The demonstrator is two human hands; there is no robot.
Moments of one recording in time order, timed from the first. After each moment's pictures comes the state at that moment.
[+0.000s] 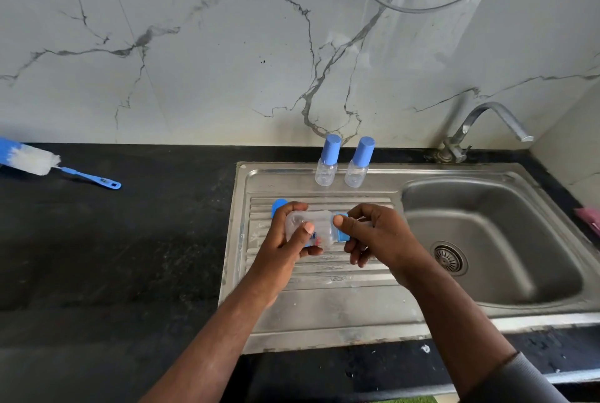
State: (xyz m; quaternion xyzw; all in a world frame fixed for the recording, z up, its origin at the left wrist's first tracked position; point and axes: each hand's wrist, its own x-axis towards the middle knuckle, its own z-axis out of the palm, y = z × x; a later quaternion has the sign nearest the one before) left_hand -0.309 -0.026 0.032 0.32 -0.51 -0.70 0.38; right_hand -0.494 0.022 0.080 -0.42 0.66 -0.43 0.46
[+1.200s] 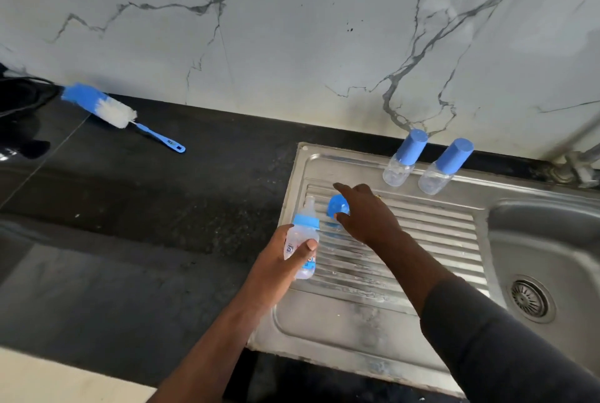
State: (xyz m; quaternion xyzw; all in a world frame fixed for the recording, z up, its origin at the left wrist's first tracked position) left_hand -0.241 -0.060 -0.037 0.53 -0.51 -0.60 0.33; right_hand -0.456 -0.138 -0.035 -0.68 0.70 -0.07 0.20
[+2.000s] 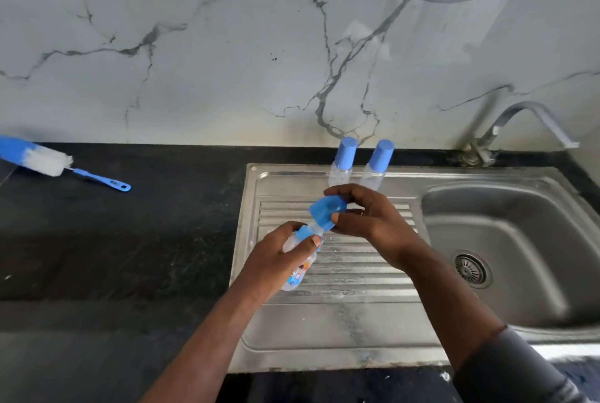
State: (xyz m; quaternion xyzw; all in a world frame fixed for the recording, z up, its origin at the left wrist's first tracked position) left_hand -0.294 -0.071 0.009 0.46 -0.62 -0.59 0.24; right_hand -0.503 -0.041 0.065 -0.51 0.56 -0.44 0.48
